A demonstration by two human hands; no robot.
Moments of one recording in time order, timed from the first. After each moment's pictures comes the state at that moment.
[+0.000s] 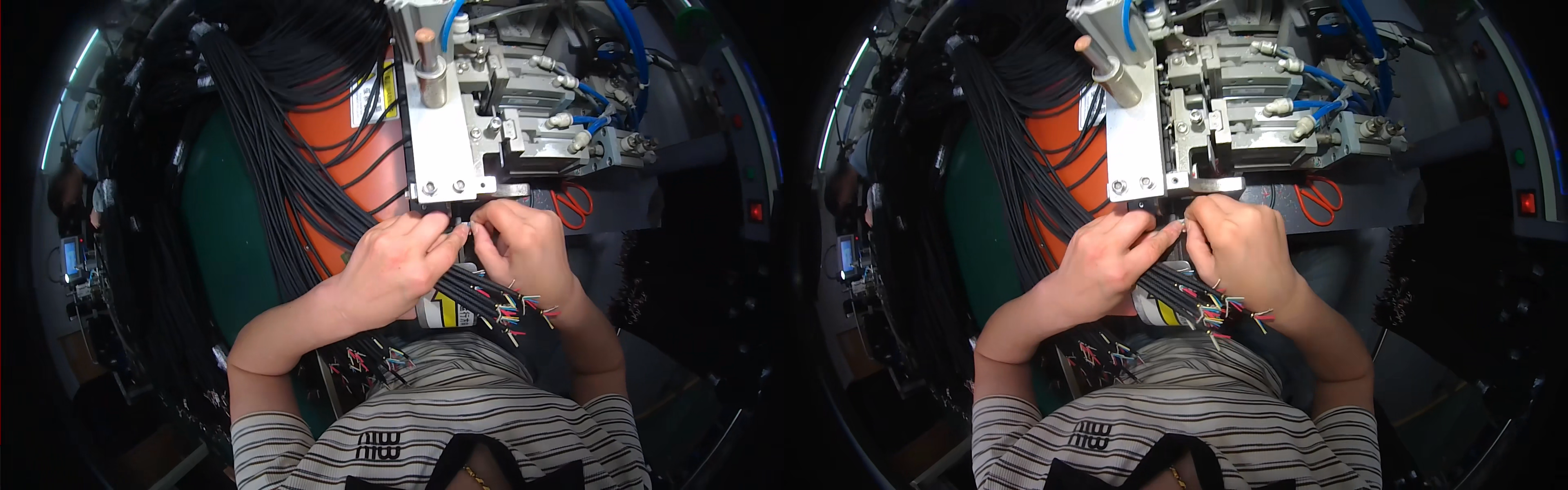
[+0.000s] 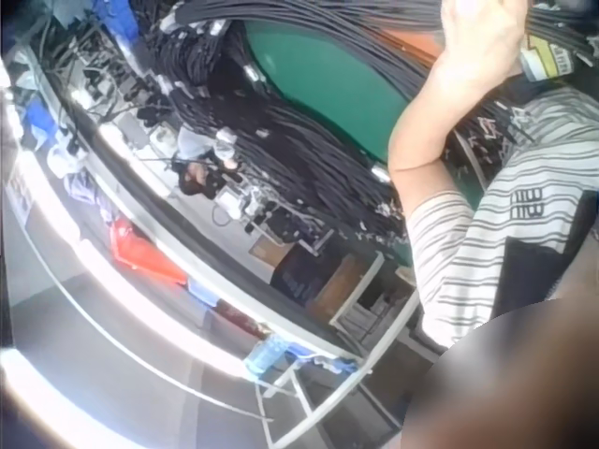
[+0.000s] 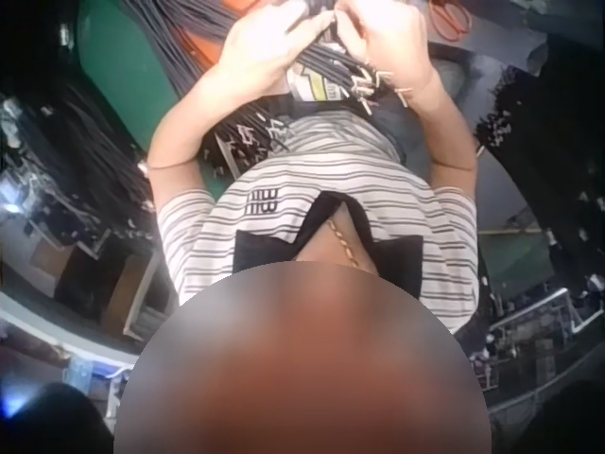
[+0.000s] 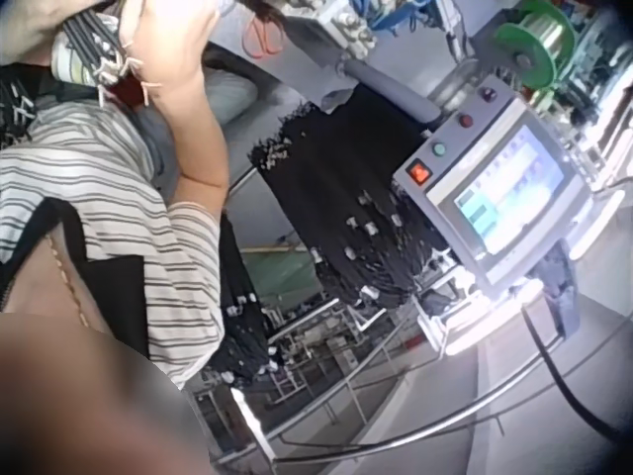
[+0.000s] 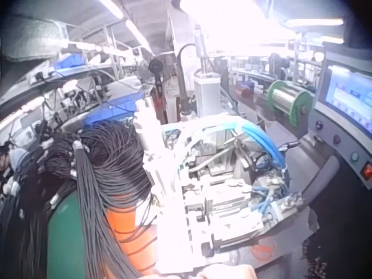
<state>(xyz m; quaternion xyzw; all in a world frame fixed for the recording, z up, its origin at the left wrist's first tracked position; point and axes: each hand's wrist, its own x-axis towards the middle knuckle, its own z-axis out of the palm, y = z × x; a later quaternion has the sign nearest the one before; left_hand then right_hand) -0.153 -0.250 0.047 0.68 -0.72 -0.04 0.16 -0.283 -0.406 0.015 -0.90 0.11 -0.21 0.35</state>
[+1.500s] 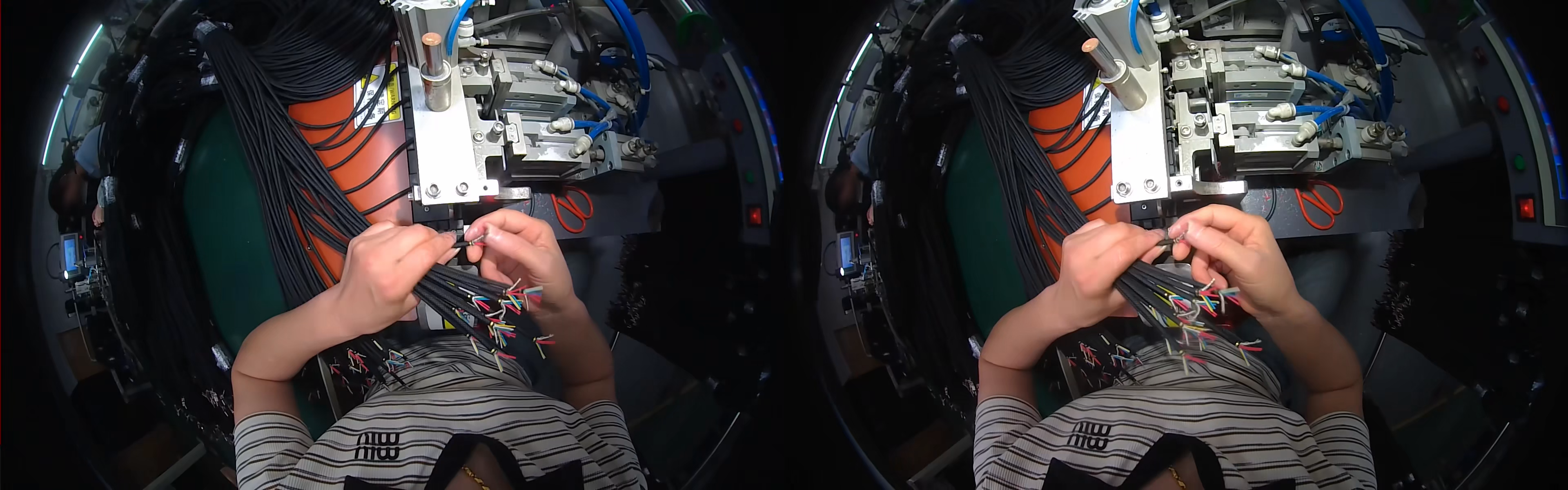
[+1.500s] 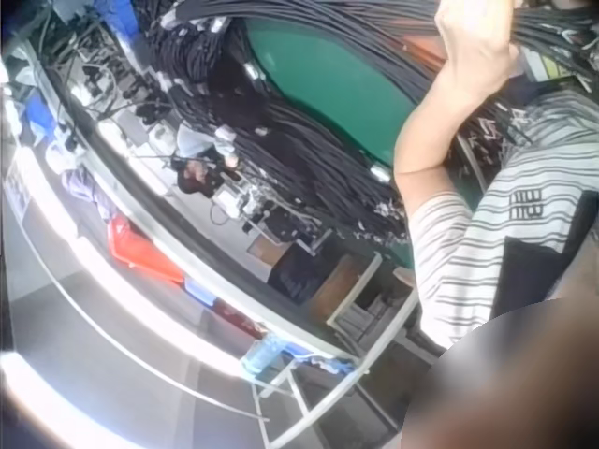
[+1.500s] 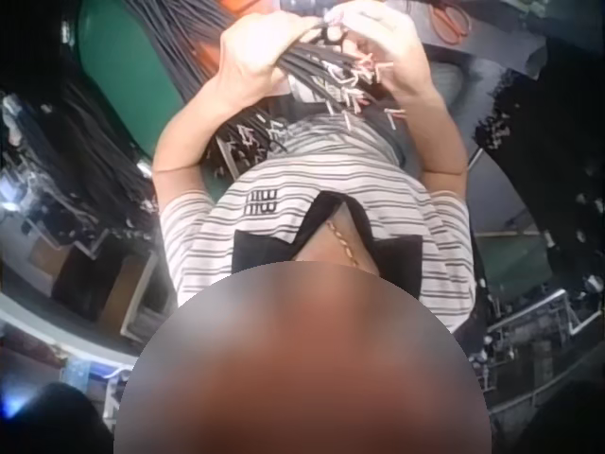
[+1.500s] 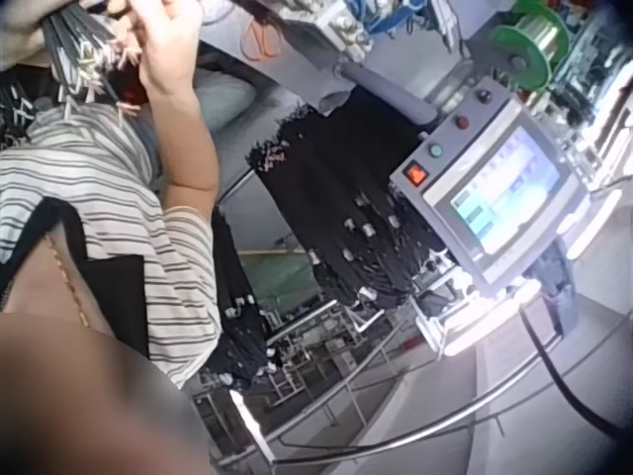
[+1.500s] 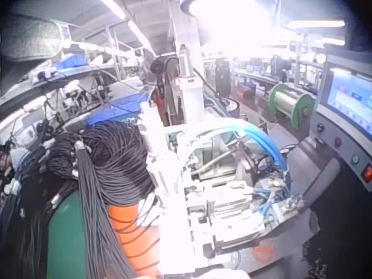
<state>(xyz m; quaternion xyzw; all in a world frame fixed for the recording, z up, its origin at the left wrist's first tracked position) -0.156 -0.239 0.030 0.67 -0.65 -0.03 0.35 -0.299 -0.400 0.011 -0.39 0.19 -0.02 0.90</state>
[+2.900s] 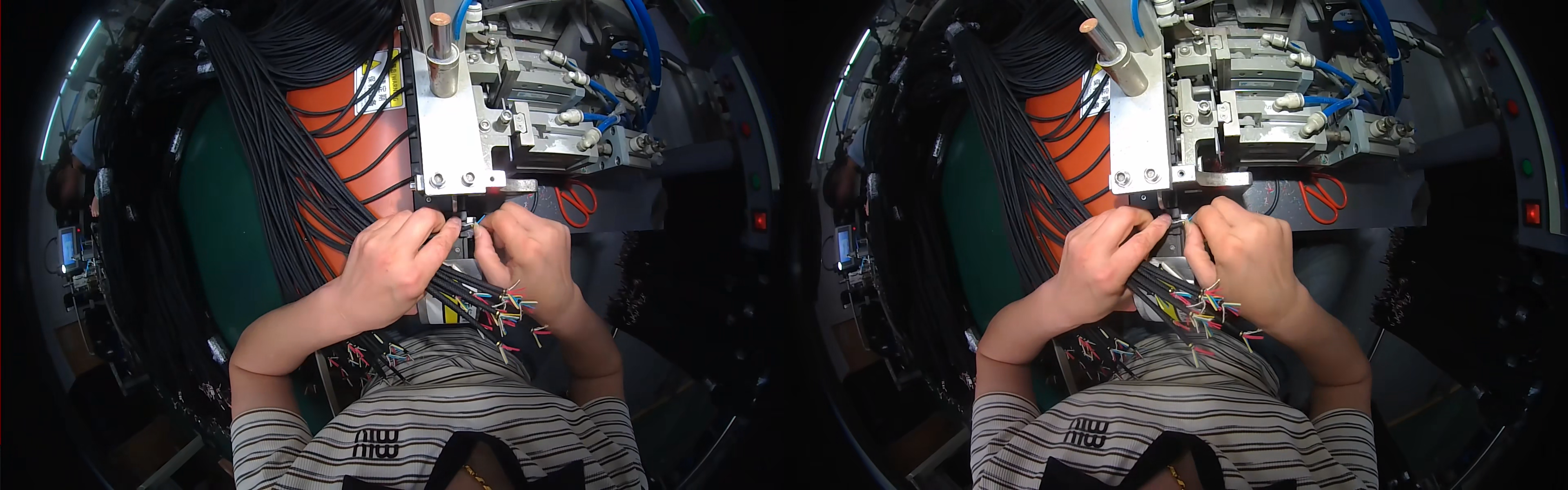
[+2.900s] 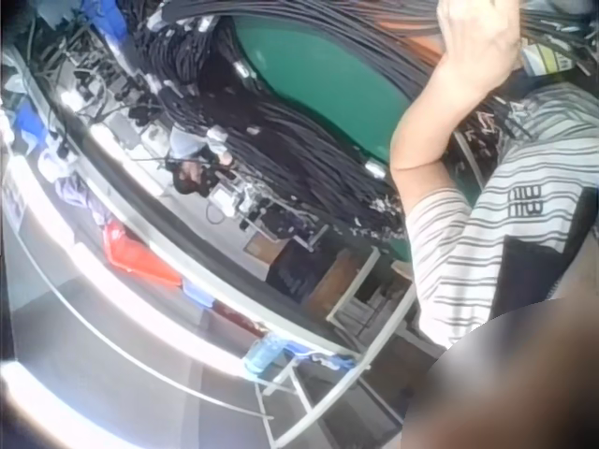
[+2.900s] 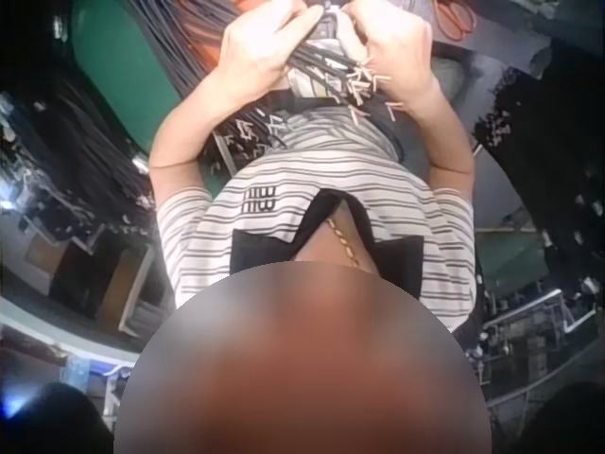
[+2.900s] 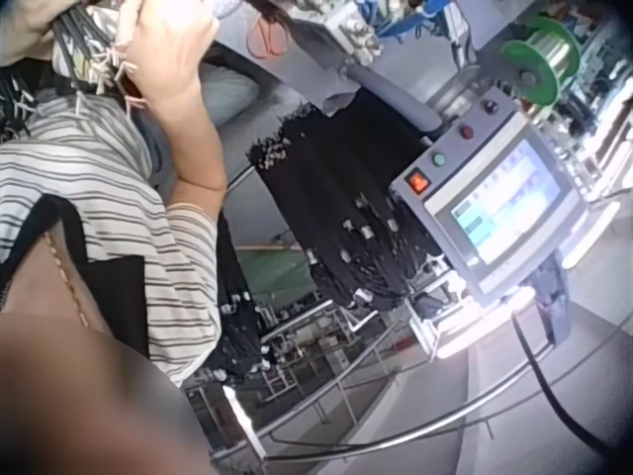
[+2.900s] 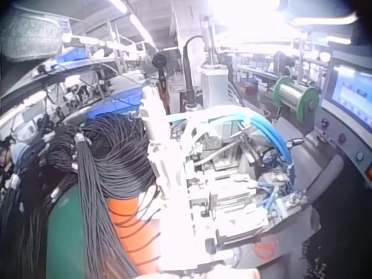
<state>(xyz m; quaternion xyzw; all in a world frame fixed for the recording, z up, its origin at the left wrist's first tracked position) -0.161 -0.241 0.028 0.70 -0.66 0.01 0.27 -0.293 -0.397 0.012 -0.92 0.10 -0.21 0.33</state>
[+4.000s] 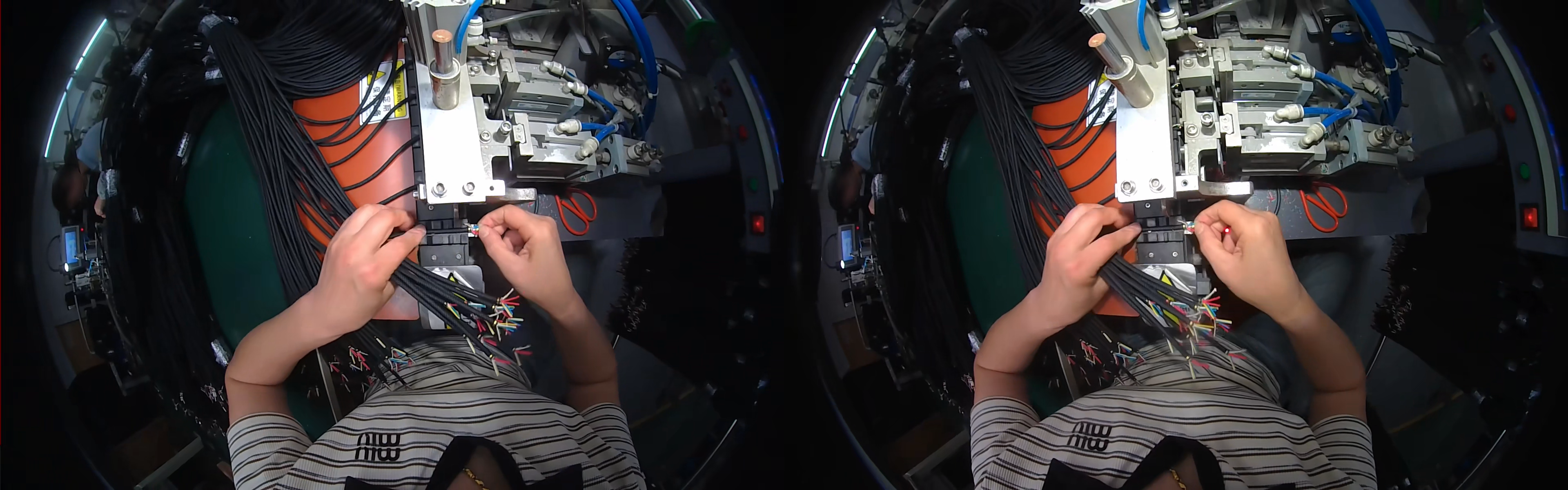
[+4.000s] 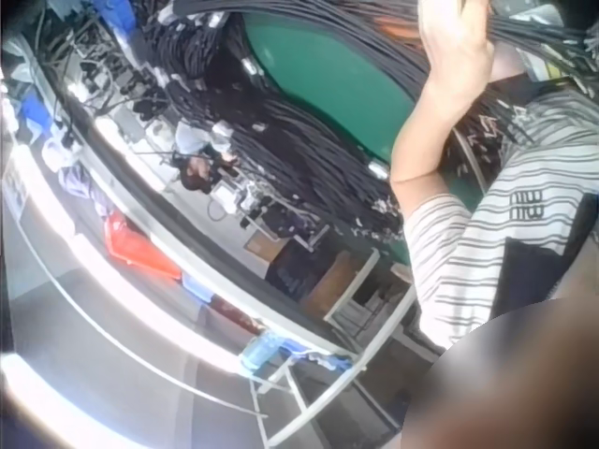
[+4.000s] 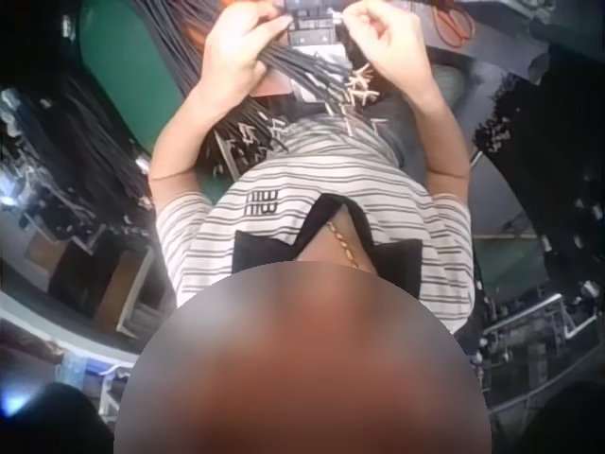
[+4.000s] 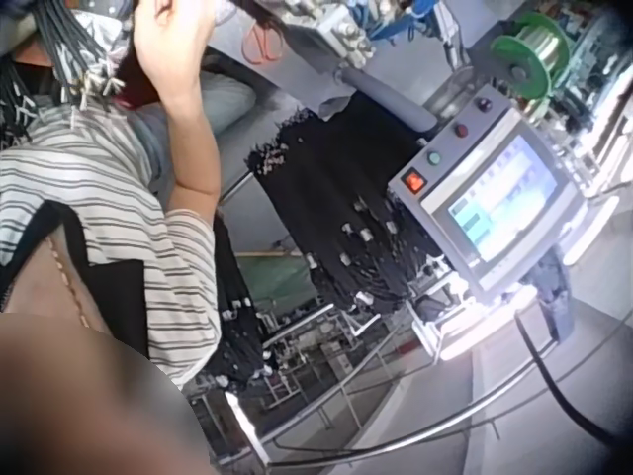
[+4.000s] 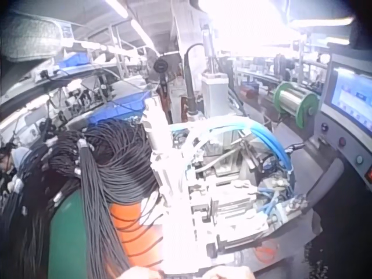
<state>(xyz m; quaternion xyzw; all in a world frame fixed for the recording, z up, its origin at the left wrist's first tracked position) -0.146 -0.226 0.033 0.73 -0.63 -0.02 0.26 -0.294 -0.404 -0.004 -0.79 0.20 -0.14 0.56</state>
